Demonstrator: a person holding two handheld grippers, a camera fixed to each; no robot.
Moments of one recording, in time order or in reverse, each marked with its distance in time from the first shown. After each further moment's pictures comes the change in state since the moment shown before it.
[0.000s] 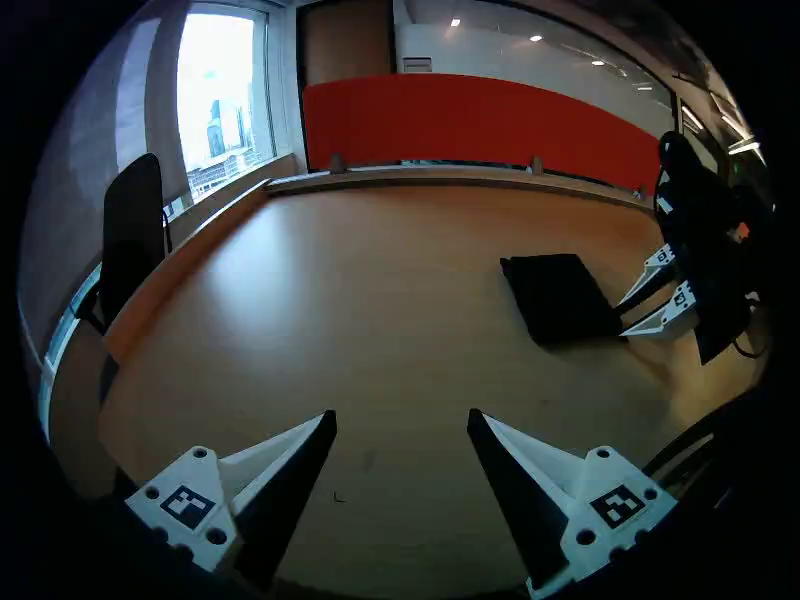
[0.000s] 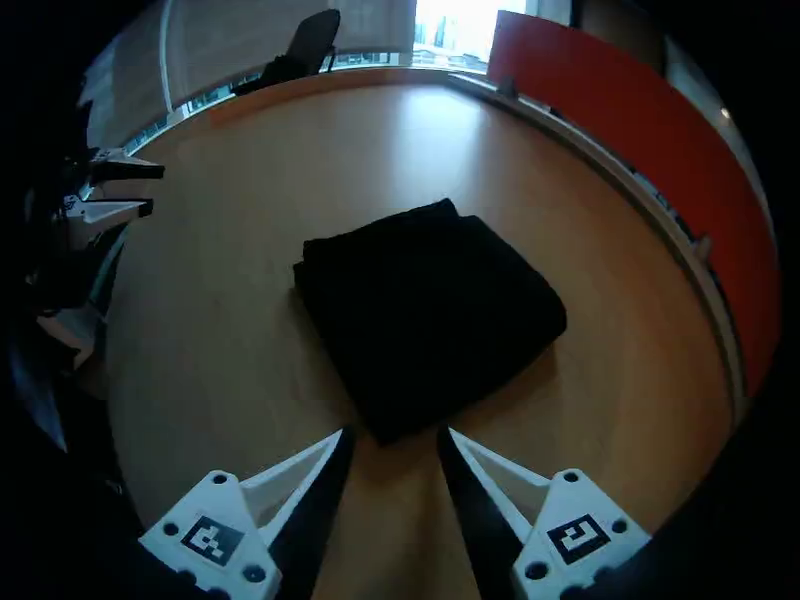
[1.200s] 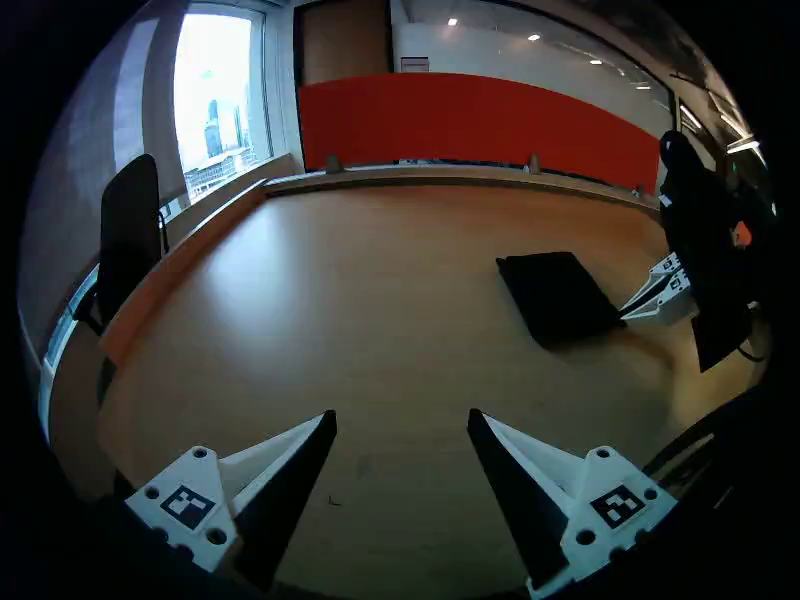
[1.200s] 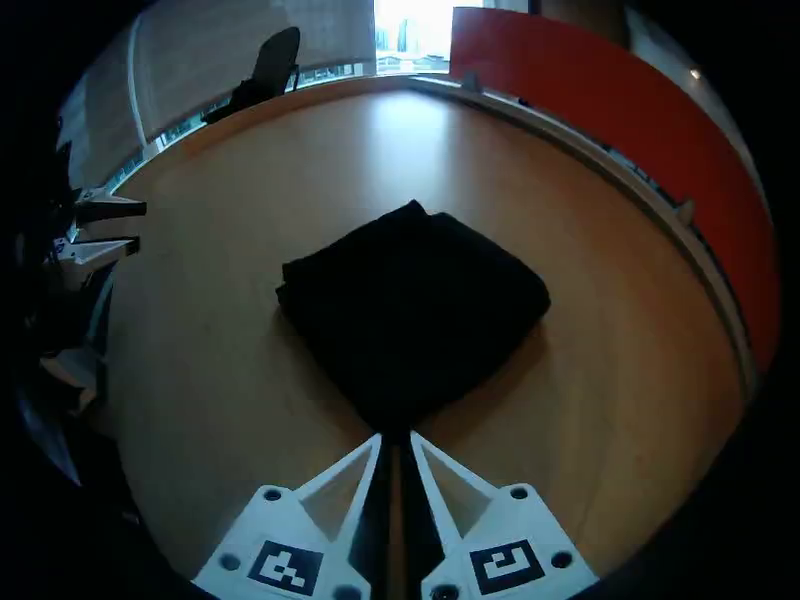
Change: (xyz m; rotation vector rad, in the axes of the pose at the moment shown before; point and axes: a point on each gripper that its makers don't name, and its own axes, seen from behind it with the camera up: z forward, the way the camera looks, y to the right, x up) left arm 0.000 0.003 0.003 -0.010 -0.001 0.003; right arm 0.001 0.004 0.002 -0.025 0.037 0.112
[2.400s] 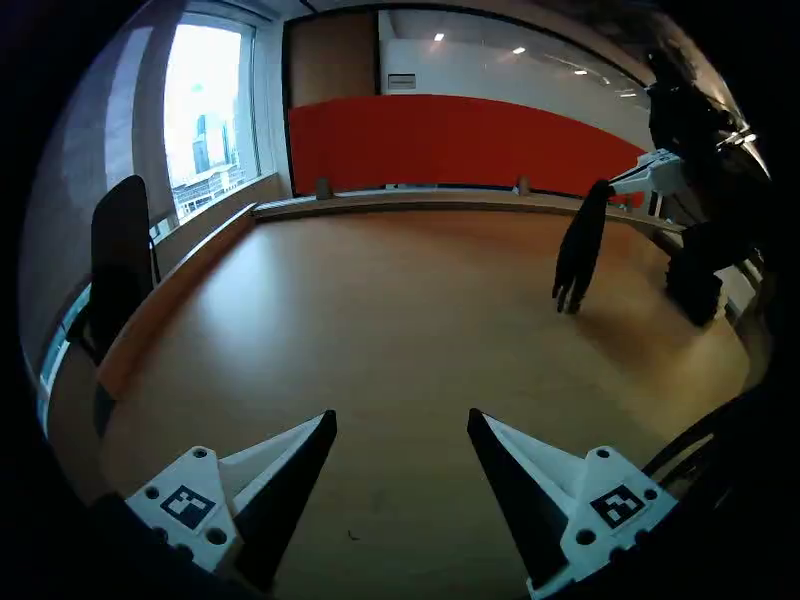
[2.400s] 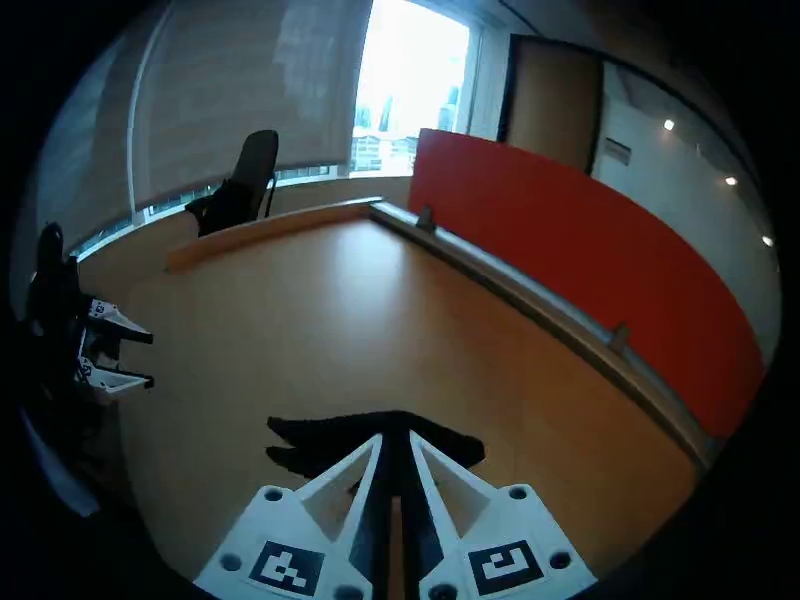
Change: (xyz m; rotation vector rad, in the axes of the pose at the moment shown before) left arm 0.042 -0.006 0.000 -0.052 0.064 0.025; right arm 0.180 0.064 -0.114 -0.139 0.330 -0.037
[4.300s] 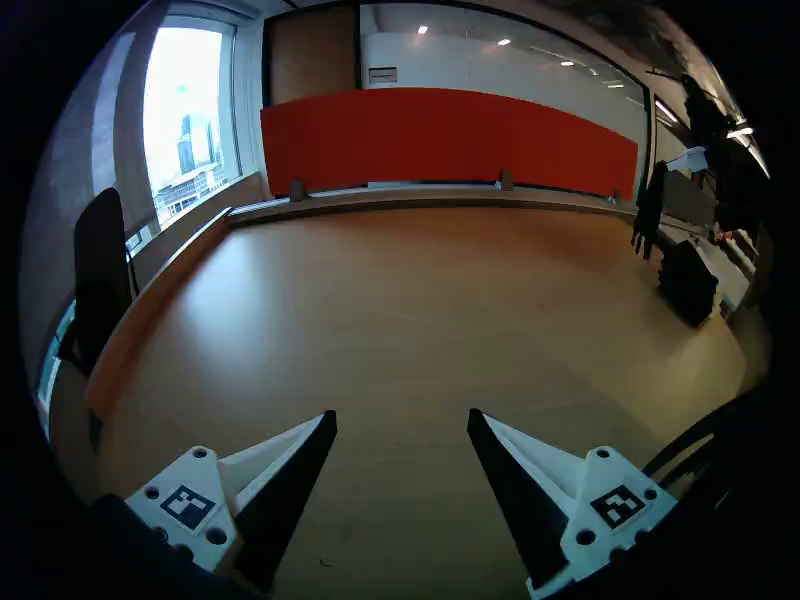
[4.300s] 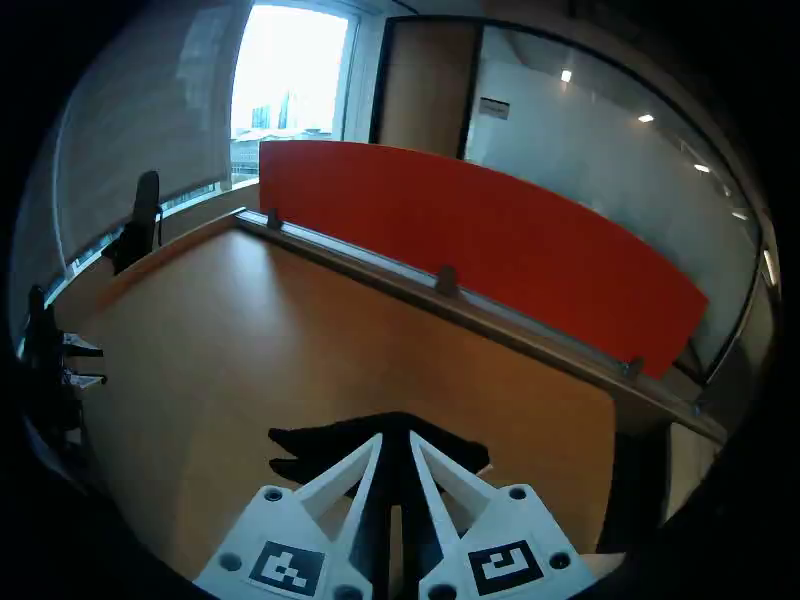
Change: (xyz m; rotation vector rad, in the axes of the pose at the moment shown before) left arm 0.023 0.035 0.028 -0.044 -0.028 0.028; right arm -0.072 0.237 -0.172 -0.281 -0.065 0.216
